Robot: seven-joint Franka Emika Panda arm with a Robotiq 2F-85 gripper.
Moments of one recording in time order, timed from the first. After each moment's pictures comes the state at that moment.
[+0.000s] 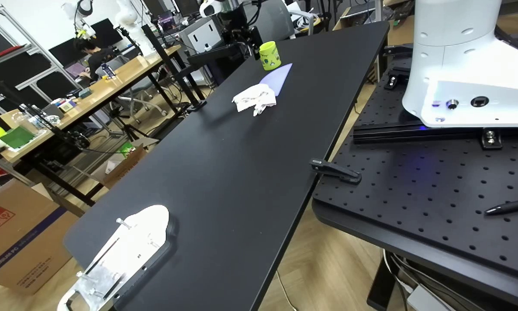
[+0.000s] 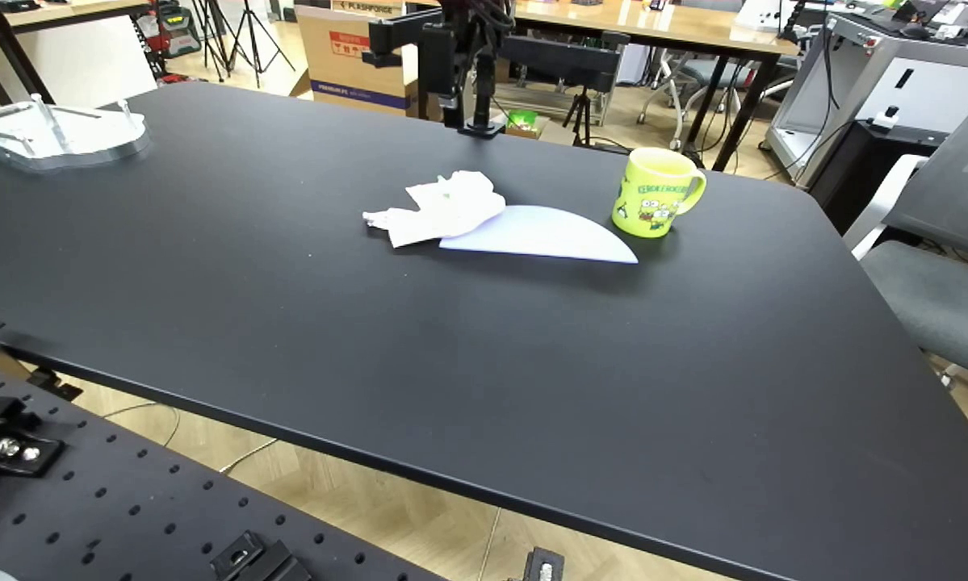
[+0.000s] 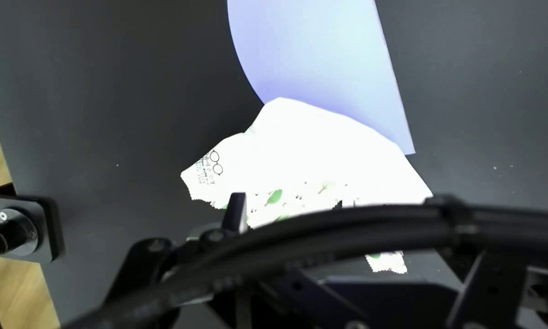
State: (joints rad) arm -0.08 0.23 -0.02 -2.27 -0.08 2.67 -1.58
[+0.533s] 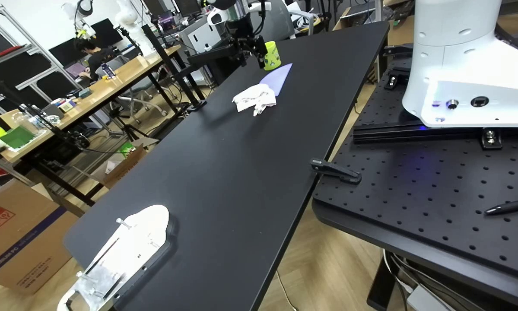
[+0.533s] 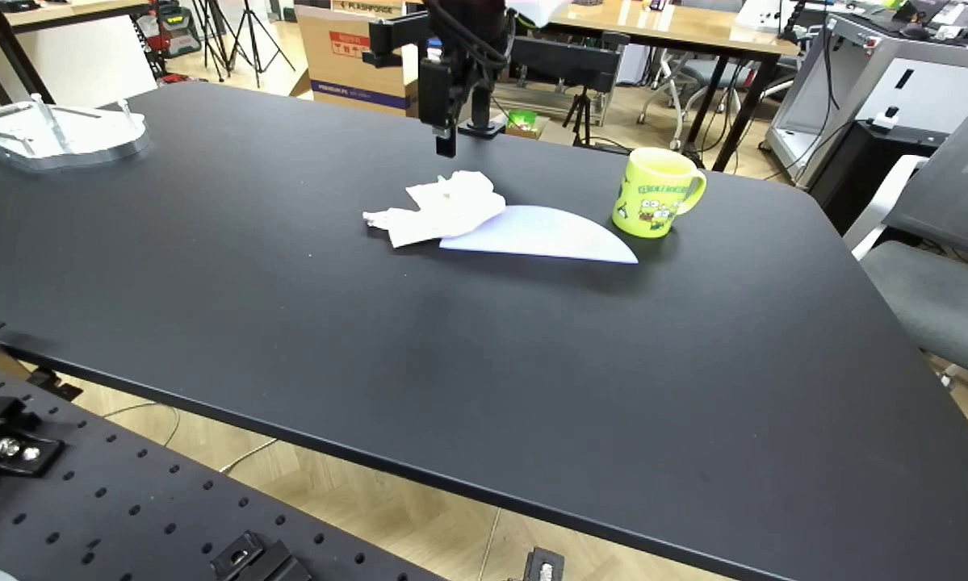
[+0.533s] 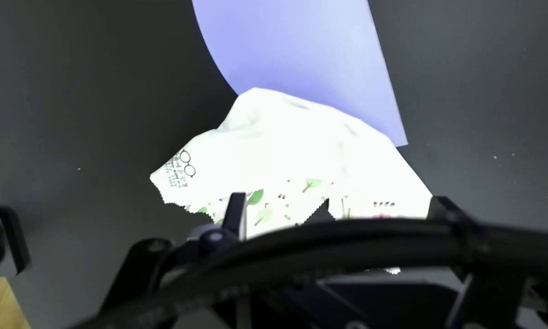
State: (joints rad) arm -0.14 0.29 0.04 -2.28 0.03 2.69 -1.66
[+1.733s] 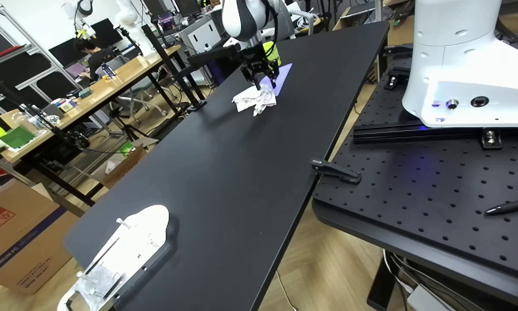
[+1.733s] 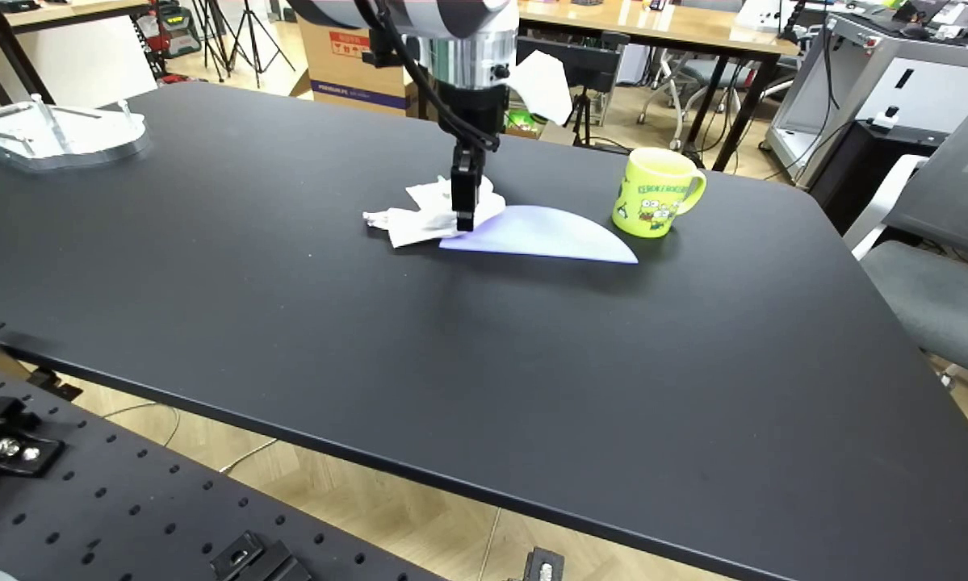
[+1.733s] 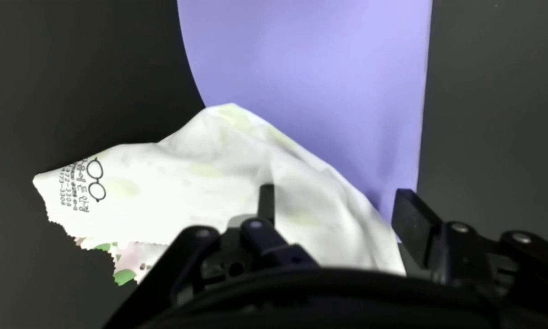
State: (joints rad) arm -0.21 0.51 0.08 -2.23 -0.12 2.81 -1.89
